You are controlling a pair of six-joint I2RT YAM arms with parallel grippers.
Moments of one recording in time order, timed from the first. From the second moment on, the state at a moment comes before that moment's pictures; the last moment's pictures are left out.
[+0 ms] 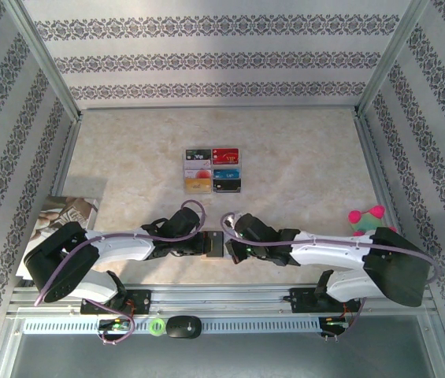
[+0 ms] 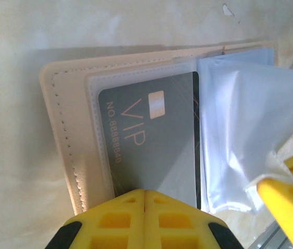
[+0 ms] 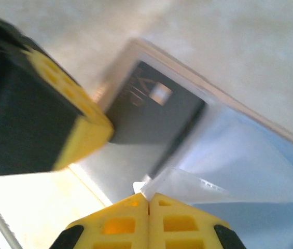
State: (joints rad) left arm -0.83 1.41 0.48 0.01 0.26 -0.87; right arm 1.02 1.29 0.50 -0.10 -0.04 0.54
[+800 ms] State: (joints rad) left arm -0.84 1.41 0.48 0.01 0.27 -0.87; right arm 1.00 1.38 0.65 -0.29 -0.17 0.60
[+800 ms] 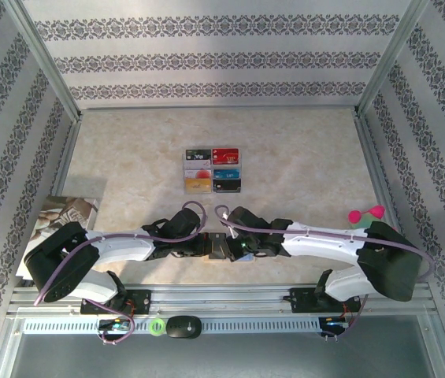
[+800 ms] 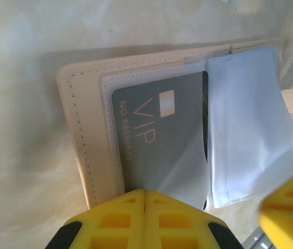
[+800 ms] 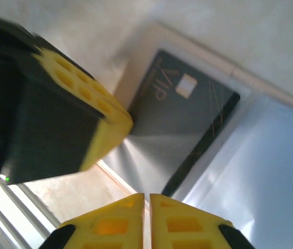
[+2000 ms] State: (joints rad) left arm -0.85 1.41 0.48 0.00 0.27 -0.85; right arm 0.82 1.47 0.64 -0.15 -0.43 0.77
